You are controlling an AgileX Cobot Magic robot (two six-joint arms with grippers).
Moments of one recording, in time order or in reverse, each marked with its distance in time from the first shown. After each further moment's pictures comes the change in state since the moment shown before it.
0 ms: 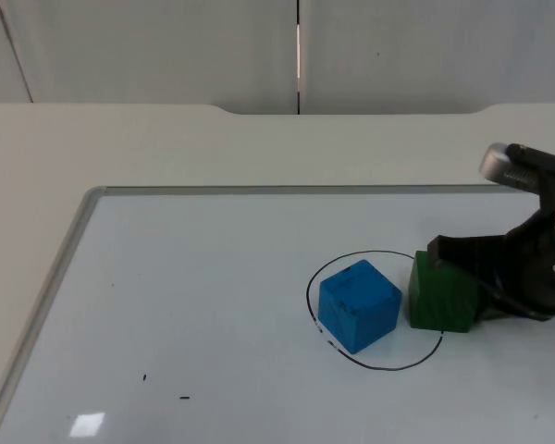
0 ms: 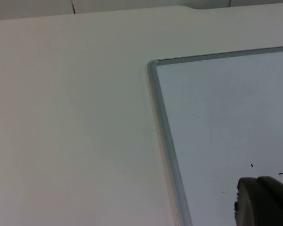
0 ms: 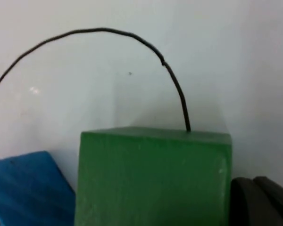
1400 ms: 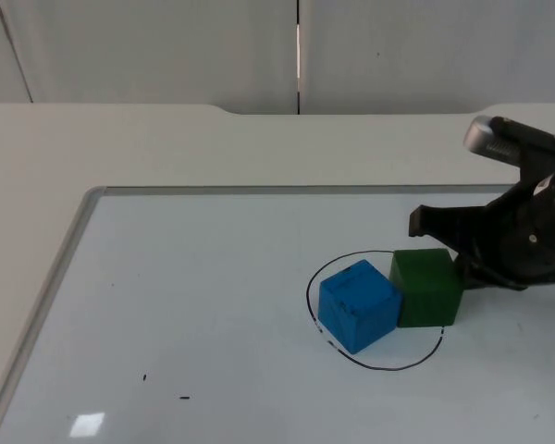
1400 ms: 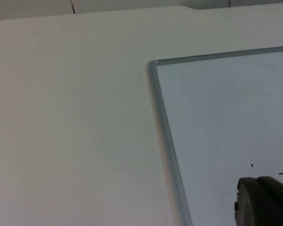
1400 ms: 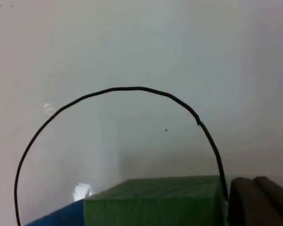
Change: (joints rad) right arm 0.000 0.030 -0.090 0.000 0.014 0.005; left arm 0.000 0.000 0.000 0.000 0.000 0.000
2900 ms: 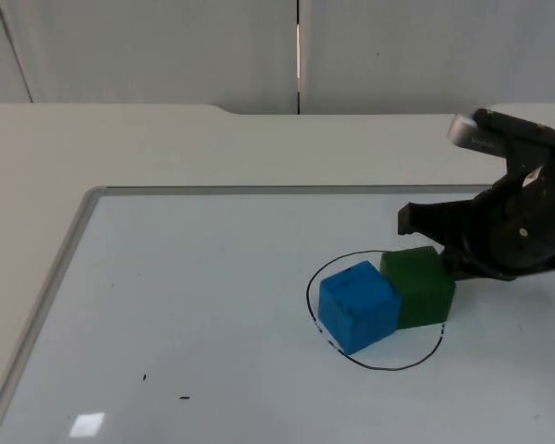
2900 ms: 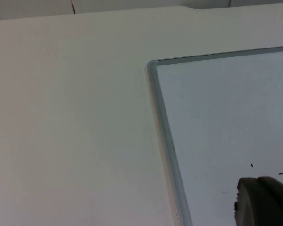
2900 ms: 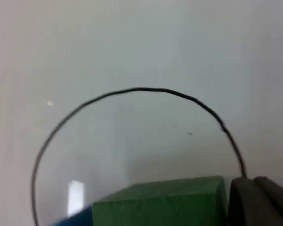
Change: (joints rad) right arm 0.023 0.000 -0.030 0.000 0.009 -0.064; left arm 0.000 0.000 0.000 0.000 0.000 0.000
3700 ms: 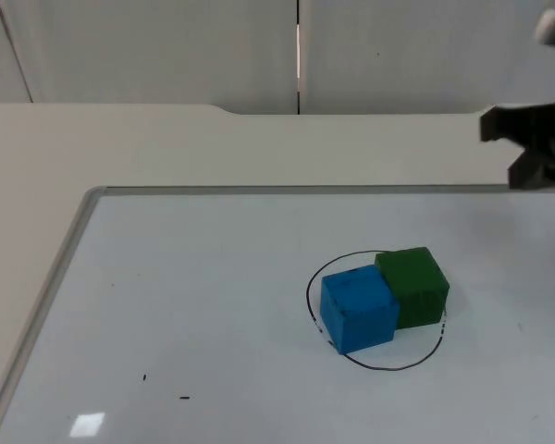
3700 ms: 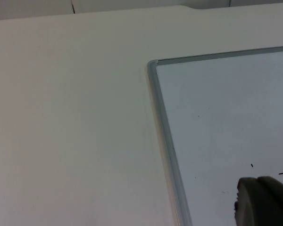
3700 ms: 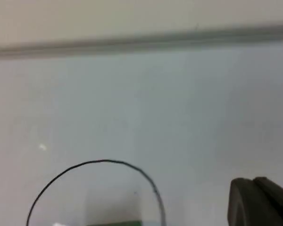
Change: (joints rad) right arm -0.167 -0.234 -0.004 -0.164 0.117 -0.020; left arm 0.000 0.000 0.000 0.000 0.000 0.000
